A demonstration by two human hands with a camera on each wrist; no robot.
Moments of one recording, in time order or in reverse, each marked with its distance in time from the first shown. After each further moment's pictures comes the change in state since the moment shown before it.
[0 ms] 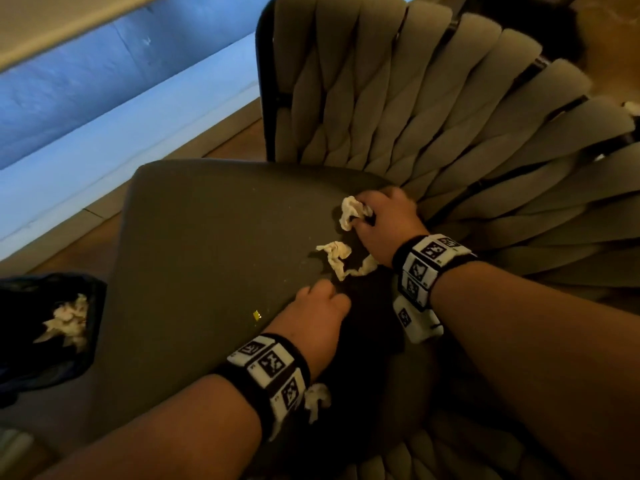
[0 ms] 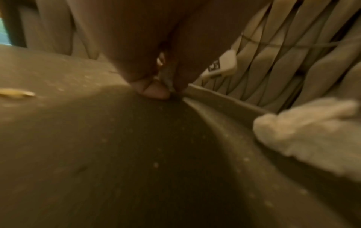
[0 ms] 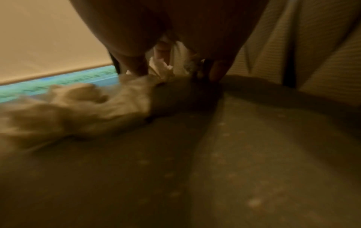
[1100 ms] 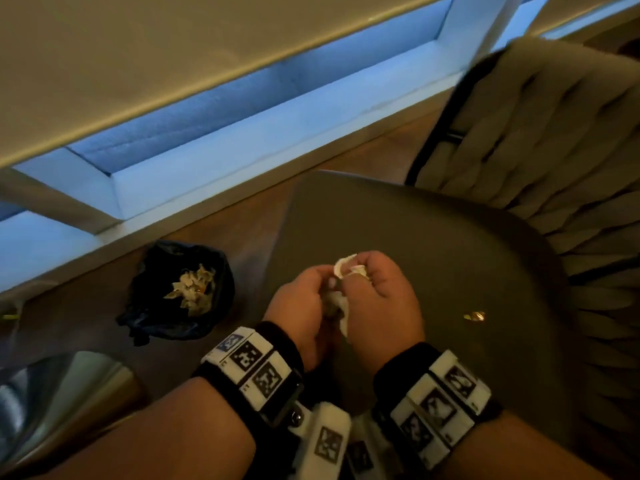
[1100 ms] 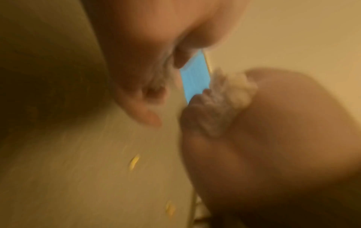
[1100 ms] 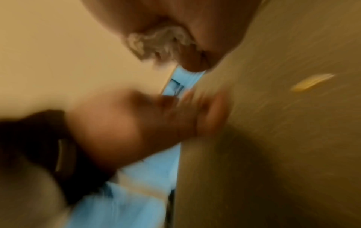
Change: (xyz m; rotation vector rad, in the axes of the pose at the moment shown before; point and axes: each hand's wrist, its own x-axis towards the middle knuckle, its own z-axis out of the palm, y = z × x) left_hand -0.093 -0.127 -0.041 -2.014 0.417 -0.504; right_hand -0.134 -0.200 0.076 0.785 -0.086 -0.084
